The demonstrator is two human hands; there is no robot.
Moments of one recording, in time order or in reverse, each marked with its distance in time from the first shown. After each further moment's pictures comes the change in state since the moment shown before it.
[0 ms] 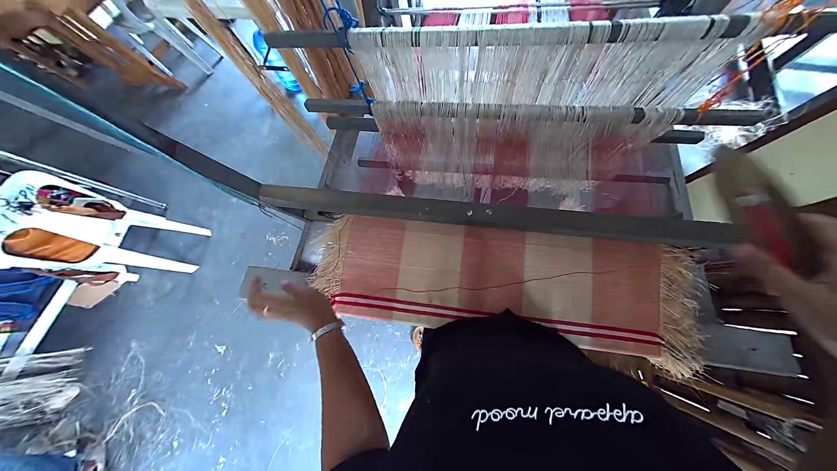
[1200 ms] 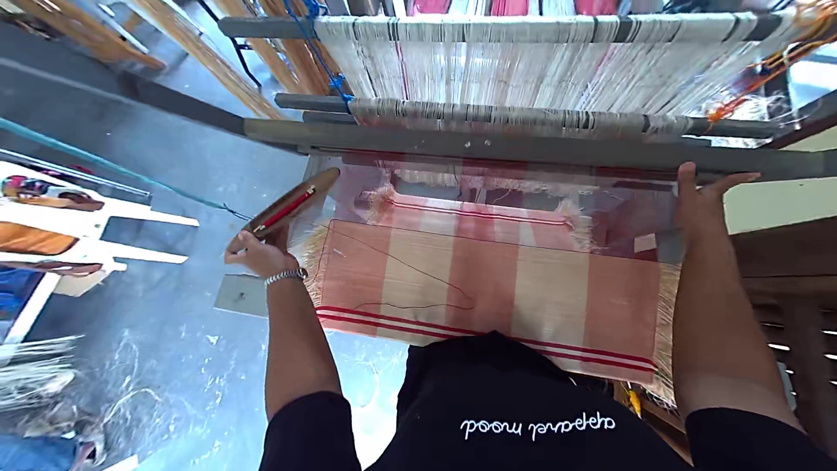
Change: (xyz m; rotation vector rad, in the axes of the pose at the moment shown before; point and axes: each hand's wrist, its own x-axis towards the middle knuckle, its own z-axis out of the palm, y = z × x) left_hand 0.102 0.011 0.111 -0.838 0.024 -0.455; right_hand 0.210 0.106 0.134 0.442 0.377 0.375
